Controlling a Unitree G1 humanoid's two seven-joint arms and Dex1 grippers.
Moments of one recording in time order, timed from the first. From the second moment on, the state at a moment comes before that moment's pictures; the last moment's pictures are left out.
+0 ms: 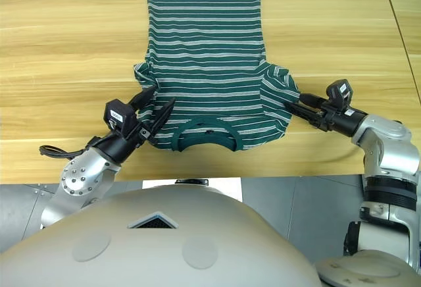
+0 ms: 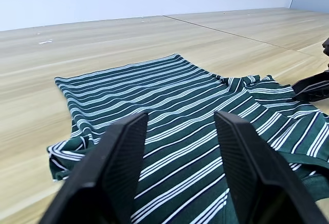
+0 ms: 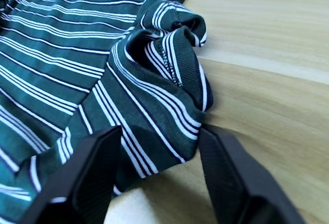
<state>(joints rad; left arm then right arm) 0.57 0.30 -0.35 -0.80 -0.13 0.32 -0.27 0.15 -0.76 -0.20 0.22 0.42 0.42 1.05</state>
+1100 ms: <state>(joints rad) 0.57 0.27 -0.42 -0.76 -0.11 0.29 -0.23 0.29 -0.85 -0.02 -0.34 0.06 0.19 0.90</state>
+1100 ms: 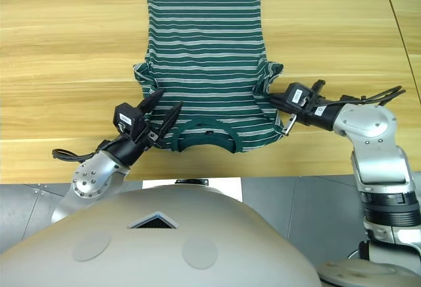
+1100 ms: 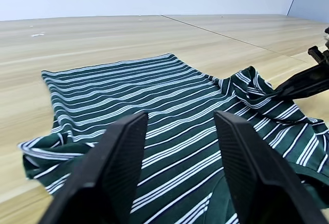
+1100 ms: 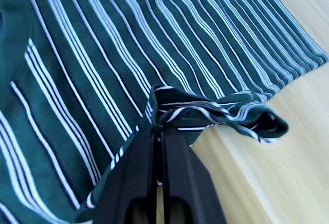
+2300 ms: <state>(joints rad) 0.73 0.80 -0.14 -0.84 0.07 0.19 -0.59 0.29 -1.05 -0.06 -0.17 0.15 -0.25 1.34</state>
